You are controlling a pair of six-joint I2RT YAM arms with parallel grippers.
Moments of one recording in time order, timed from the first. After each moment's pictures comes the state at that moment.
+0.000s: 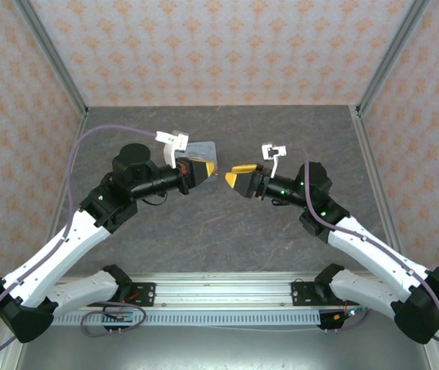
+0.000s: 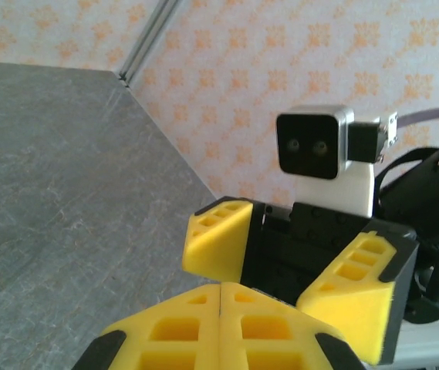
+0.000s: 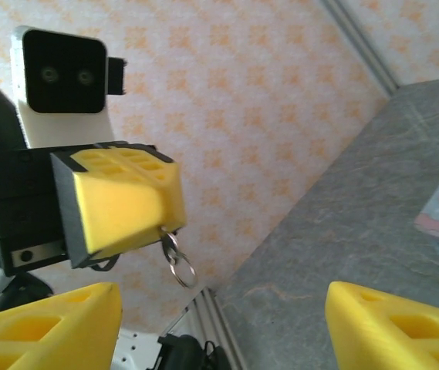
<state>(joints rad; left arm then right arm) -0.61 1.01 1.08 -0.29 0.41 -0.58 0.64 0.98 0.74 0.29 -0.60 0.76</state>
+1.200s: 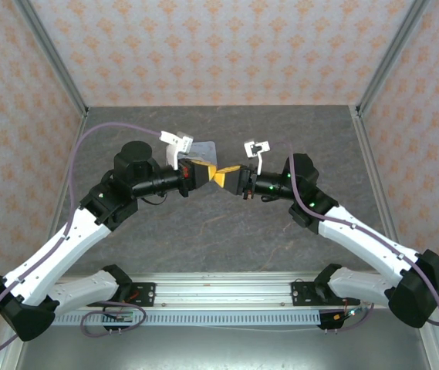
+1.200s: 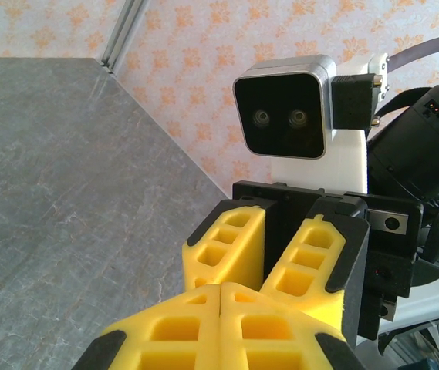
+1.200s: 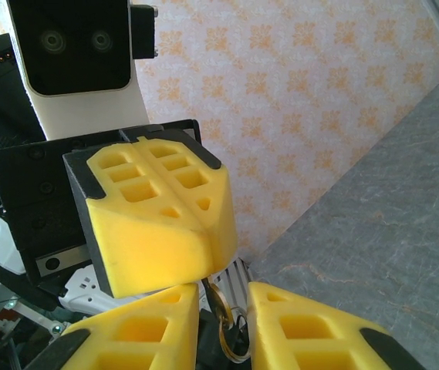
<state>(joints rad) -0.60 1.03 1.10 -0.32 0.47 -0.51 0.69 1.10 0.84 0.30 -0.69 0.76</state>
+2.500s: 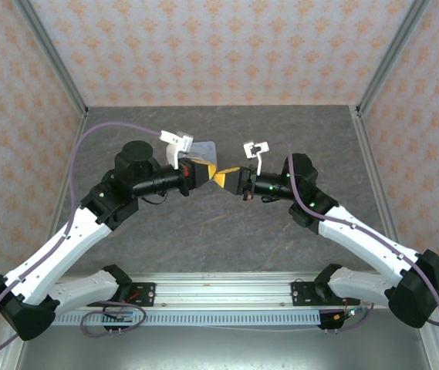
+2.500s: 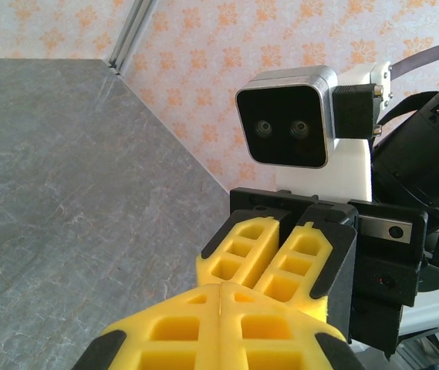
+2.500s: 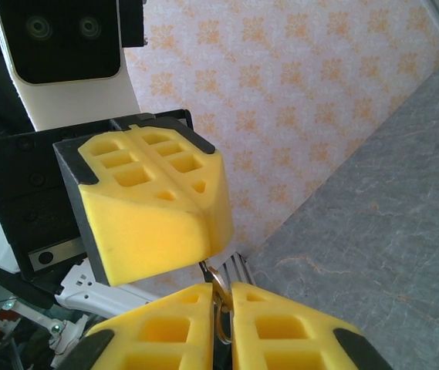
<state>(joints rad) -0.60 1.03 1.10 -0.32 0.46 -0.50 0.69 1.10 0.84 0.27 -0.69 0.76</state>
